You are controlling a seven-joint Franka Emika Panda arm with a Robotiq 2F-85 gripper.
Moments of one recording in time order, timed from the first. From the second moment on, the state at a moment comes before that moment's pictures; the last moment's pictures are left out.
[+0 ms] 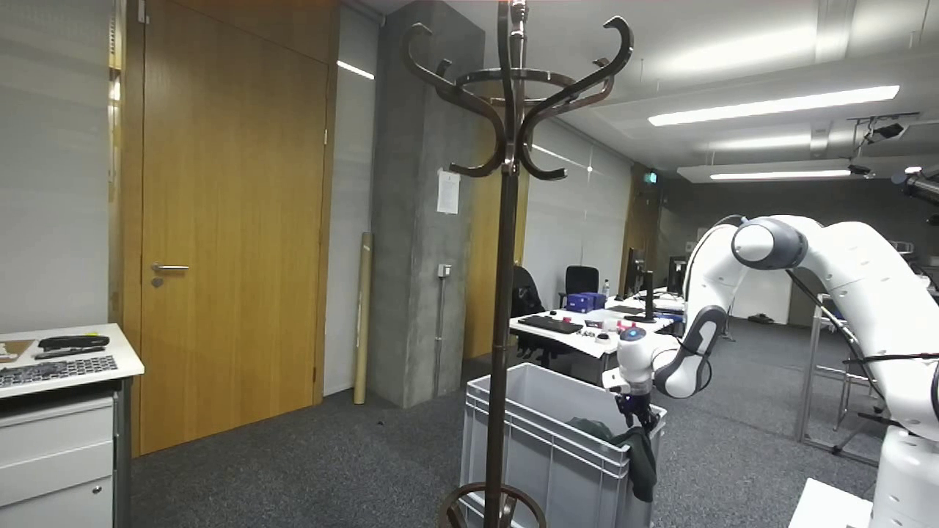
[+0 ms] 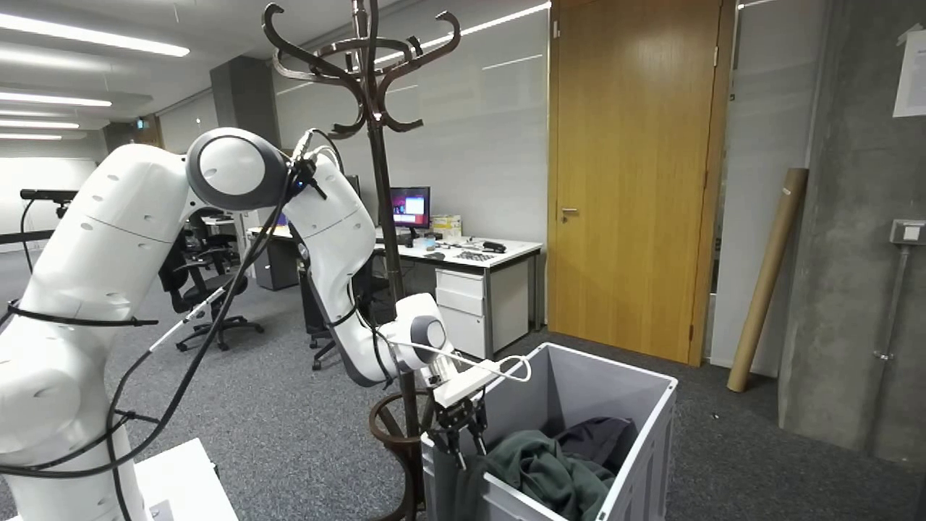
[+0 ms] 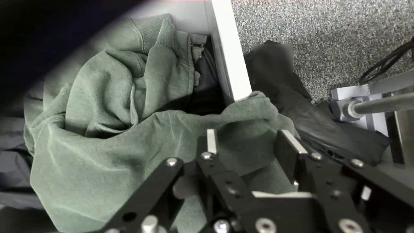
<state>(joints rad) -0.14 0.57 -0.14 -2.15 -0.90 2.76 -0.86</state>
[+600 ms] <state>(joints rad) -0.15 0.56 -0.14 -2.17 -0.91 2.75 -0.94</state>
